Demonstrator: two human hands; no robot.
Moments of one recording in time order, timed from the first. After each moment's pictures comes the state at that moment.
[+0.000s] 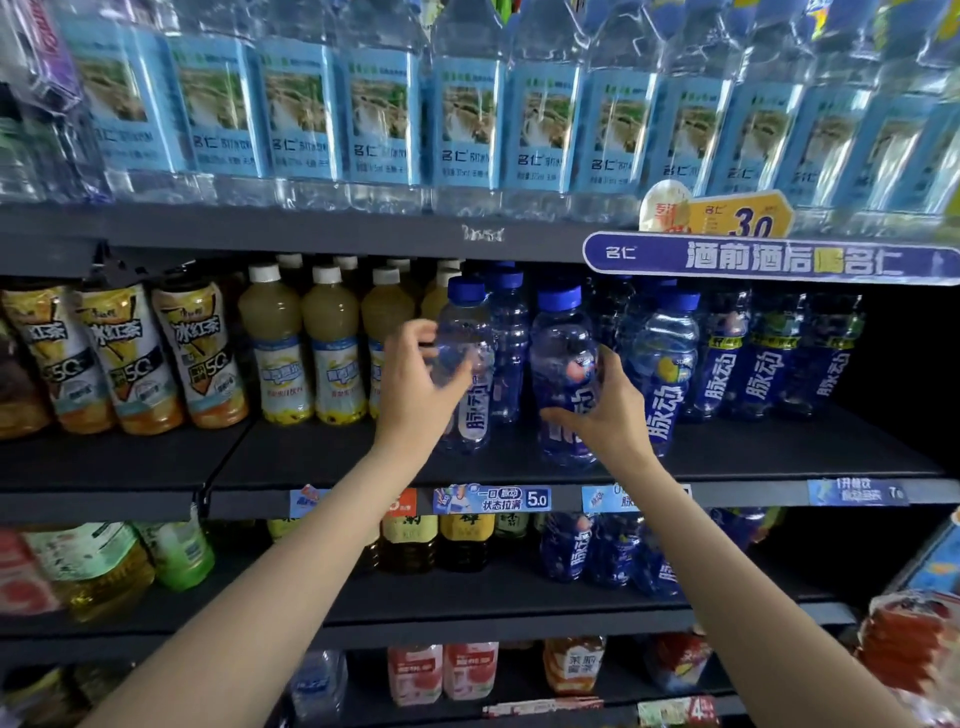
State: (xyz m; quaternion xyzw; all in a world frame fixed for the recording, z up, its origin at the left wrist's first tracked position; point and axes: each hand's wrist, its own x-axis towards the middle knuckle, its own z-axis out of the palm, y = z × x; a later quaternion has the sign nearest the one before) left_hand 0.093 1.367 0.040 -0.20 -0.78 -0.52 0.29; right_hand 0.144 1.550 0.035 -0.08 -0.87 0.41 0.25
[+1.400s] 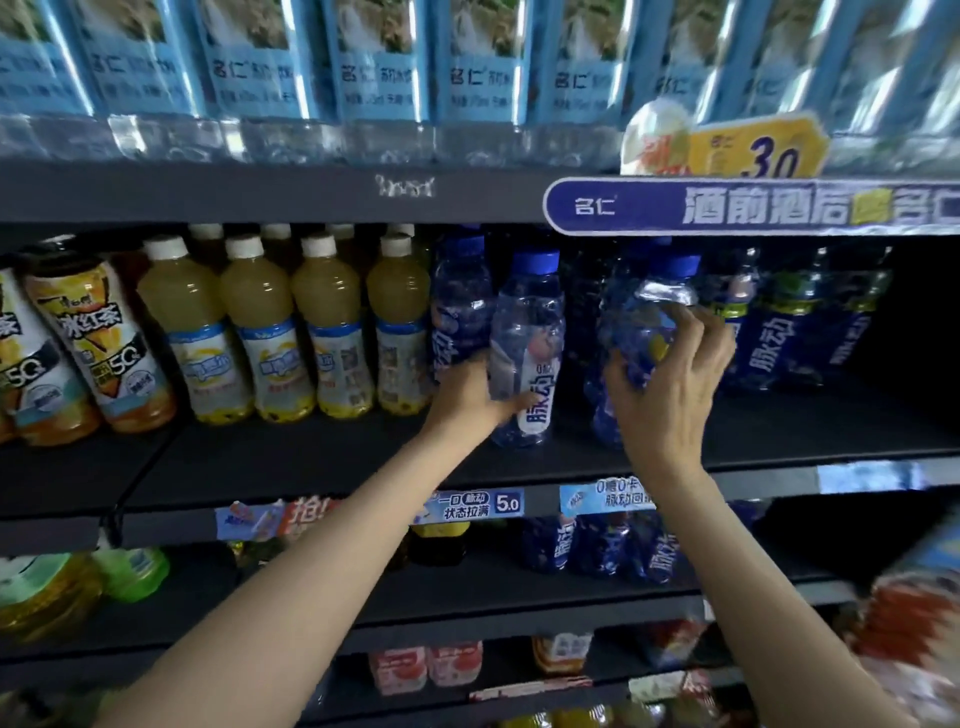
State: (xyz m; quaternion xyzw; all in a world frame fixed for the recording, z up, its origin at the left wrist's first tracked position) left_hand 0.050 1.455 0.006 -0.23 -0.87 -0.44 0.04; right_hand 0.124 1.610 0.011 -0.10 -0.80 0.19 0.56
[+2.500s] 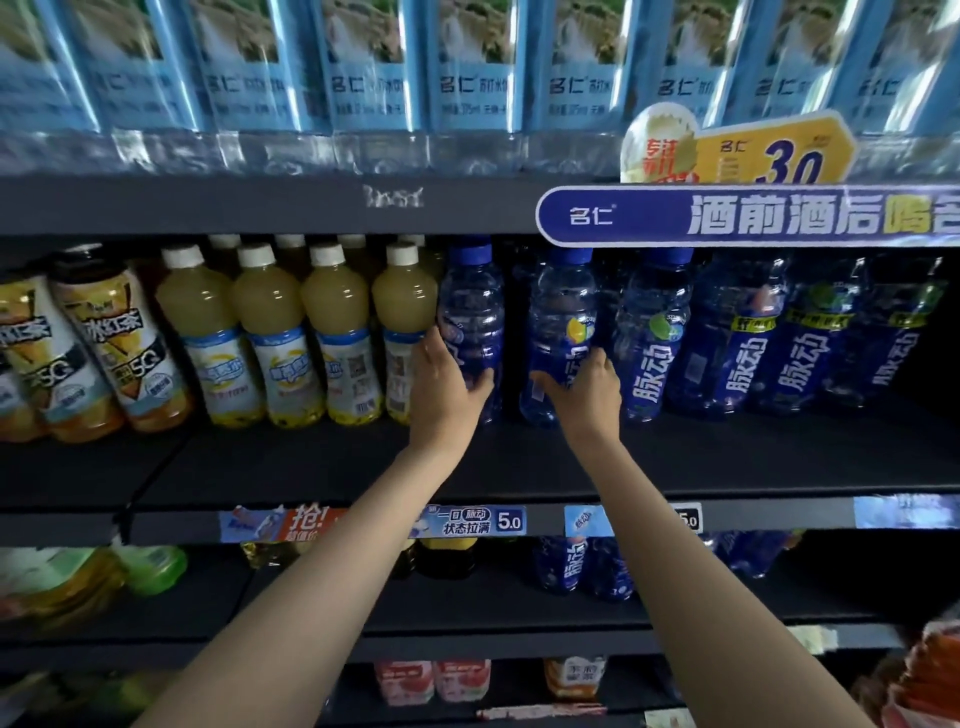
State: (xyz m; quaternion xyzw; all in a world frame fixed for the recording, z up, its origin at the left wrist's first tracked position) left_hand 0.037 1.451 0.002 -0.09 -0.88 -0.39 0.25; right_hand 0.060 1.585 0.003 -0.20 -0.87 0.38 0.23
